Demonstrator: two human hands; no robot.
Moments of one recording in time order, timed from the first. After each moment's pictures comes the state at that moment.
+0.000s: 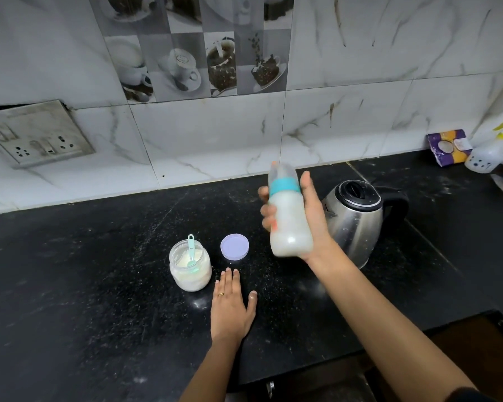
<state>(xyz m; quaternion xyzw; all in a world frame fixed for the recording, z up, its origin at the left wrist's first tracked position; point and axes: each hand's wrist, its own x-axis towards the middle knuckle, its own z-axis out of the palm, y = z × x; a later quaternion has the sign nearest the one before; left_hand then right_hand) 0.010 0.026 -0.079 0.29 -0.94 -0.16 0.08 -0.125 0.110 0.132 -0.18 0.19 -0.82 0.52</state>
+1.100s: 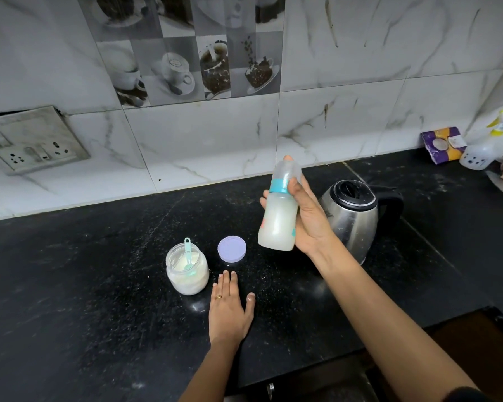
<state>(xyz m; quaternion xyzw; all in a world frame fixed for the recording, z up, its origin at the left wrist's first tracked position) 0.009 0.027 -0.078 0.29 -0.94 -0.17 0.08 -0.134 0.118 0.130 -0.17 0.33 -0.87 0.34</state>
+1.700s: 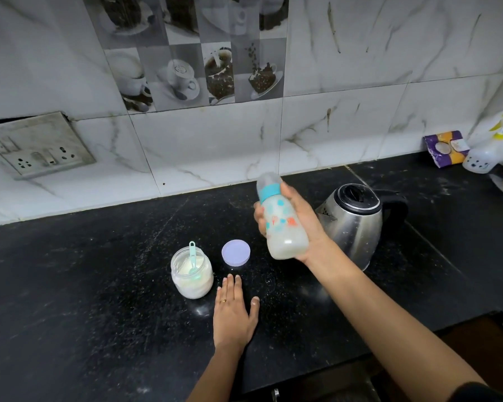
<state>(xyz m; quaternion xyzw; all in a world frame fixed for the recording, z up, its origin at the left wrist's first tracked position) 0.011 0.027 -0.078 0.28 -0.94 -0.17 0.08 -0.124 0.103 0.135 -0.11 0.27 -0.81 0.51</state>
